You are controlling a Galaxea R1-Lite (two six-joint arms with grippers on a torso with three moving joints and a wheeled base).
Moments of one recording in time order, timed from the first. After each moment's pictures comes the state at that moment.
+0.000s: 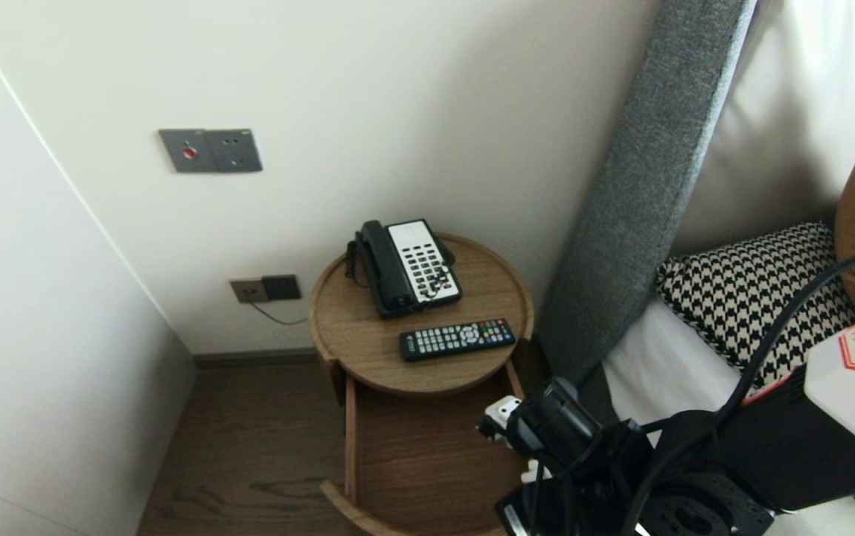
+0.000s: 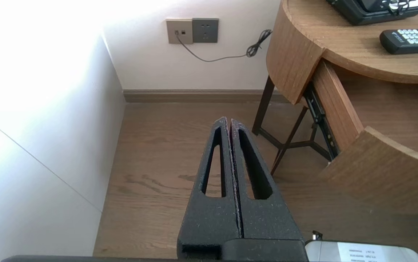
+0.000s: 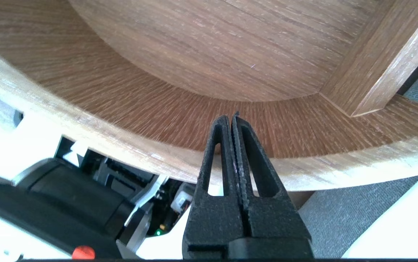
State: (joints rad) left arm 0.00 0.00 -0.06 0.13 0.02 -0.03; right arm 0.79 1.92 -0.80 -0.12 -0.05 0.22
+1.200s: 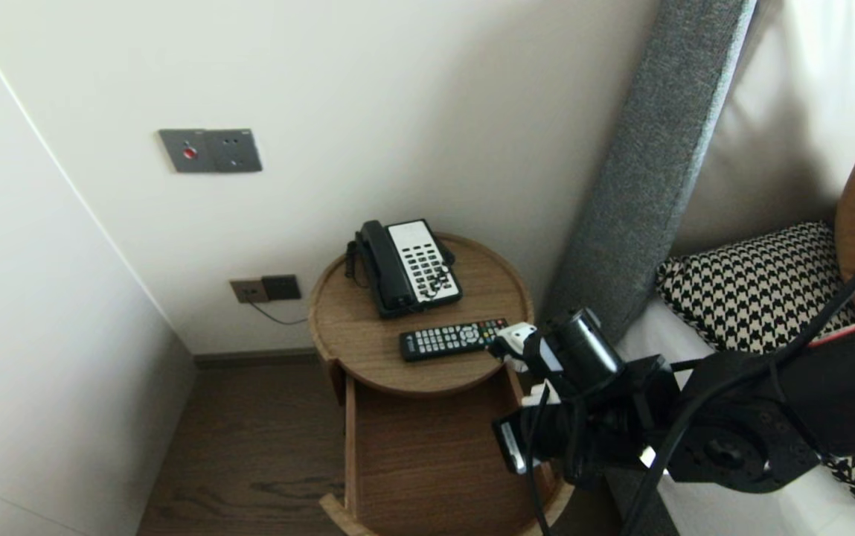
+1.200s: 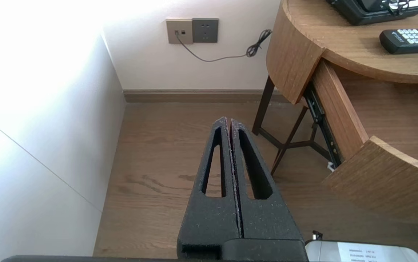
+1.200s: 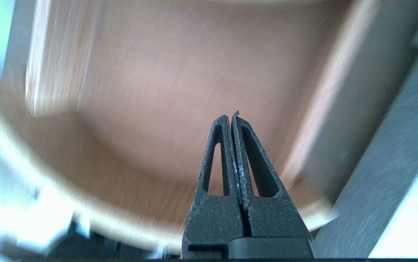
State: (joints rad) left arm 0.00 0.00 -0.06 0.13 0.02 -0.03; right arm 0.71 1.83 -0.95 -0.10 -0.11 0.22
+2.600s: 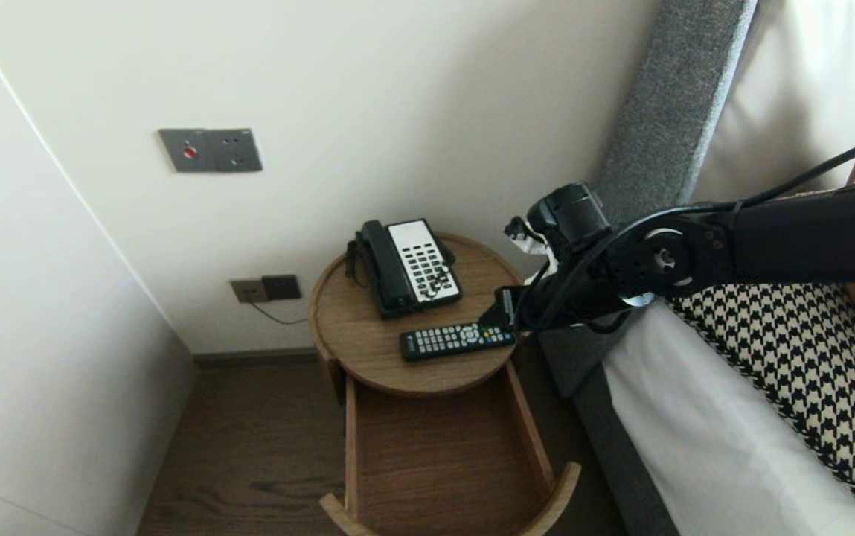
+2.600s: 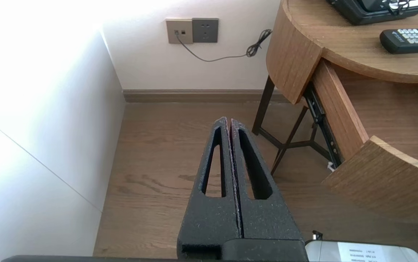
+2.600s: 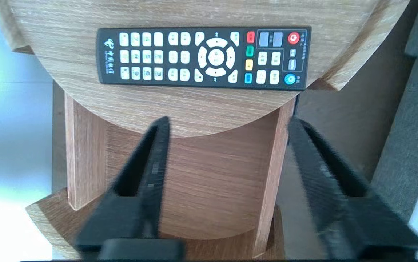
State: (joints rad) left arm 0.00 0.00 -0.06 0.13 0.02 -0.03; right arm 0.50 2.00 -1.57 0.31 0.02 0.29
